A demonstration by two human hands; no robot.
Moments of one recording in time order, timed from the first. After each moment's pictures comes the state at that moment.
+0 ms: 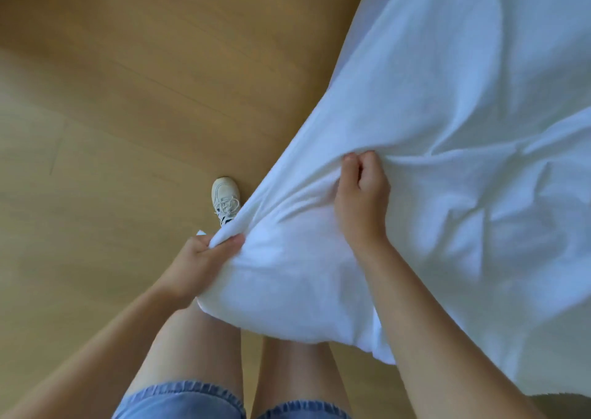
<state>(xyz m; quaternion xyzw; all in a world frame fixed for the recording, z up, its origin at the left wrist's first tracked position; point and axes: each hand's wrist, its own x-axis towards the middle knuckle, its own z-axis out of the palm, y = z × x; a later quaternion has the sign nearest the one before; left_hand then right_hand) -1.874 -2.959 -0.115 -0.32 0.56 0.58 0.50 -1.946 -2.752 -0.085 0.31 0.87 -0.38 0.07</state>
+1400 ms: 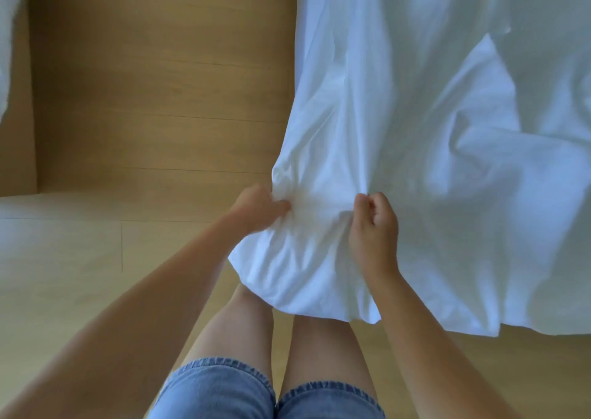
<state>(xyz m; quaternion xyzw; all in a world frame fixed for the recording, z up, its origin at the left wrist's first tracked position) -1.987 -2.843 -0.081 0.02 0.81 0.28 0.52 -1.881 -2.705 -0.034 0.47 0.75 -0.46 -0.02</state>
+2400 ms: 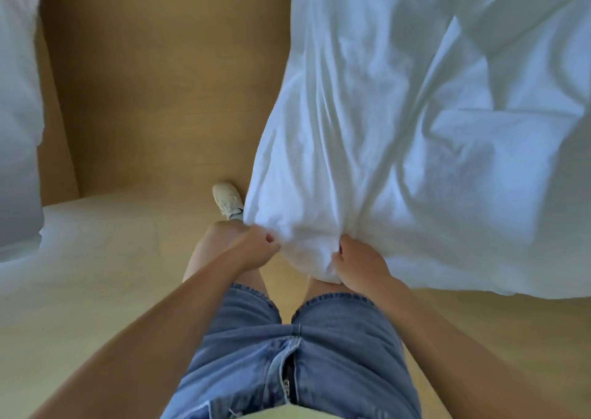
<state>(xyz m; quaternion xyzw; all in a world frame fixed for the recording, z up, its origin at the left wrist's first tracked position) -1.948 -2.885 -0.047 0.04 0.80 0.11 0.59 -1.826 -2.719 -0.040 0.25 0.79 -0.28 0.48</state>
